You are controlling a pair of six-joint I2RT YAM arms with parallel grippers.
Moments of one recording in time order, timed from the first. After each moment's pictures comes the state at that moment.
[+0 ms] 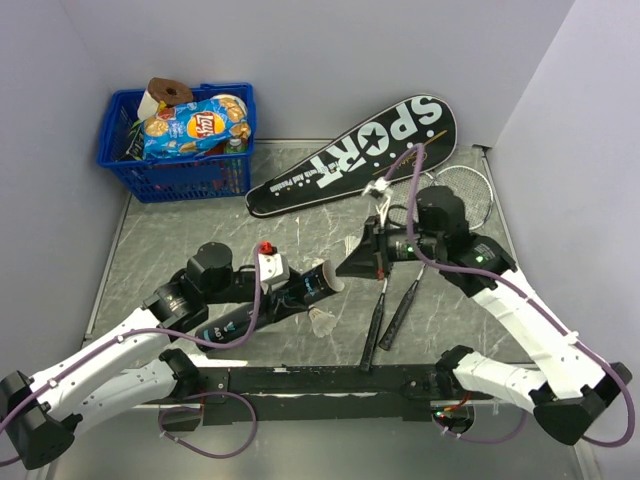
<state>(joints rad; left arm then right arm) -0.79 0.81 0.67 -0.12 0.58 0.15 0.64 1.02 1.16 -0.58 -0.77 0.41</state>
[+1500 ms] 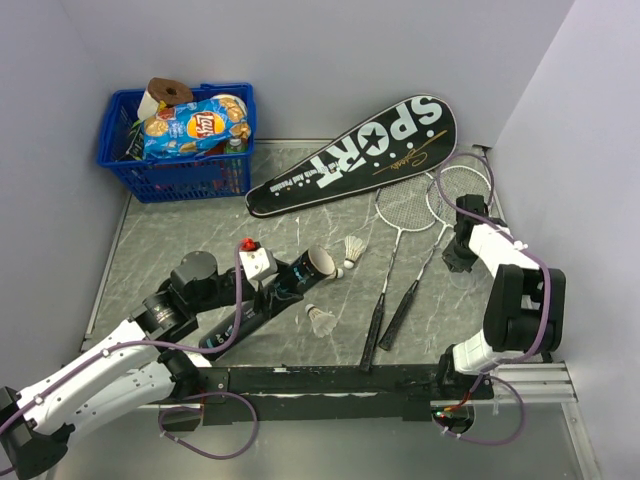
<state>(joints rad) -0.81 0.70 0.64 -0.09 0.39 0.06 -0.12 1.50 0.93 -0.66 0.25 0.60</state>
